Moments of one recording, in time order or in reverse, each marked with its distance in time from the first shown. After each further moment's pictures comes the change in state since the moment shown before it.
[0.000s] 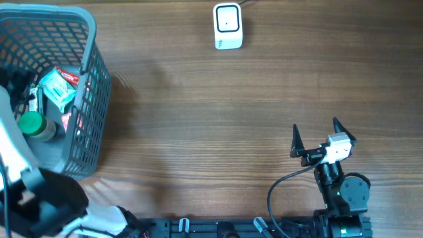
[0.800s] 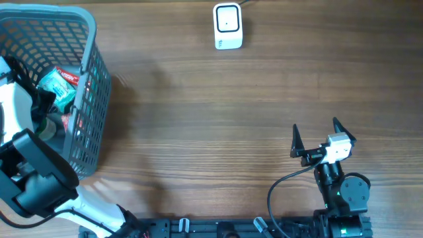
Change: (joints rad) left arm 0.009 0.145 -0.280 0.301 -0.073 -0.081; right arm 0.000 0.000 0.000 0.000 0.000 0.000
